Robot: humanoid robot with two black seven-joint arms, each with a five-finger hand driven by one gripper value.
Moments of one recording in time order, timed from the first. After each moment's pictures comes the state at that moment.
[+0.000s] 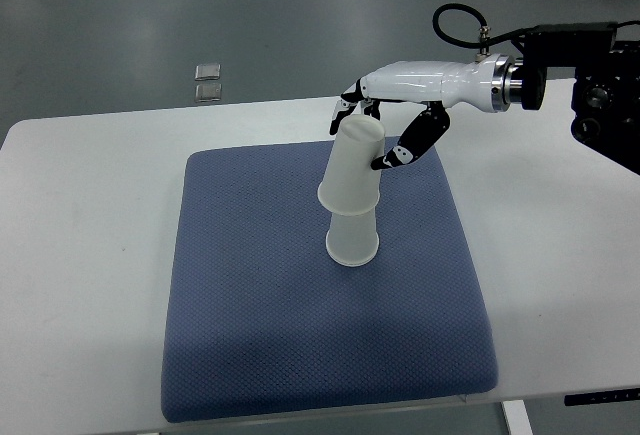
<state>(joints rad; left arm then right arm) 0.02 0.00 -0.15 -0.16 0.08 0.04 -0.05 1.04 -0.59 0.53 1.39 -1.54 0.43 0.23</state>
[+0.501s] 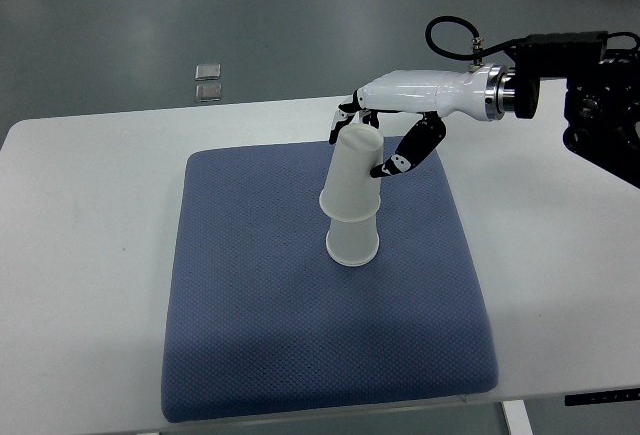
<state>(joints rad) 0.02 0.00 -0.15 -0.16 0.08 0.04 -0.05 1.03 -0.58 0.53 1.39 -1.58 0.42 0.23</state>
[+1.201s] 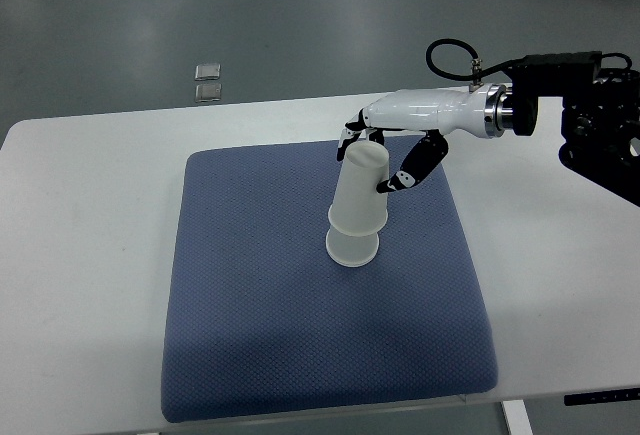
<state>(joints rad) 0.02 0.00 -0.15 -0.16 0.08 0.04 -0.05 0.98 -0.57 0.52 1.37 -1.62 0.42 0.23</state>
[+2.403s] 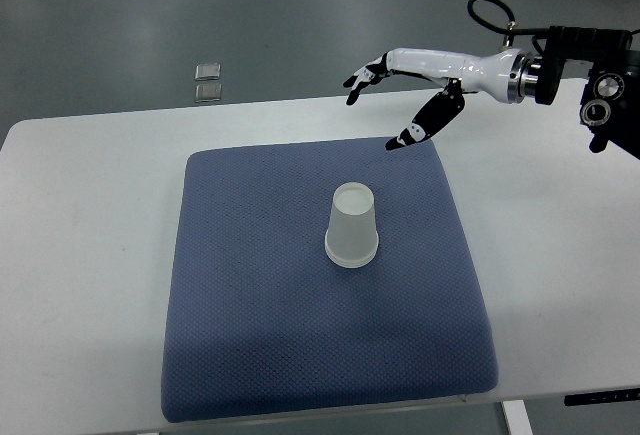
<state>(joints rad) 0.02 0.00 -0.15 -0.16 0.08 0.04 -0.05 0.97 -0.54 0.65 1.17 -1.30 0.42 0.21</state>
